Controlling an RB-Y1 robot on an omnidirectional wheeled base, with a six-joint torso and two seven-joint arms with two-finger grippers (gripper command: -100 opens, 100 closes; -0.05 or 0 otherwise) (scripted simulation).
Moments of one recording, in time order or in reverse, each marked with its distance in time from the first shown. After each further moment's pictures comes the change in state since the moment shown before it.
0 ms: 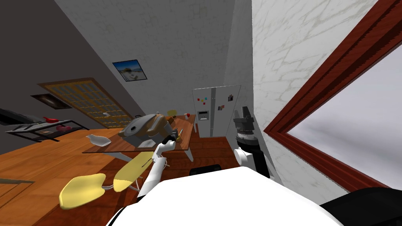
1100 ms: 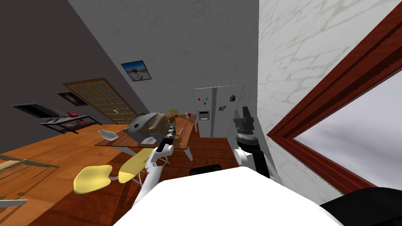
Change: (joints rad) left arm 0.156 -0.018 -0.015 -0.267 -0.049 -0.283 -0.020; right arm 0.000 0.000 0.000 0.000 0.000 0.000 0.000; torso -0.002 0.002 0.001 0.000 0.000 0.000
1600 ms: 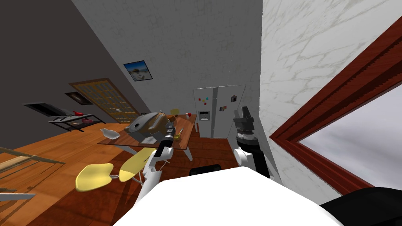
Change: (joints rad) left arm 0.071 -0.015 -0.018 -0.086 -0.016 -0.143 -0.011; right arm 0.000 0.000 0.000 0.000 0.000 0.000 0.000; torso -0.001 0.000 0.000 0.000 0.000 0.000
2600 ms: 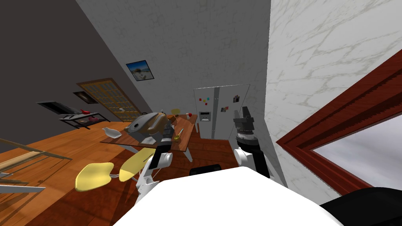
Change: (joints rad) left arm 0.137 -0.023 -0.040 -0.162 -0.018 -0.236 -0.012; right arm 0.000 0.000 0.000 0.000 0.000 0.000 0.000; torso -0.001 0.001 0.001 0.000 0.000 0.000
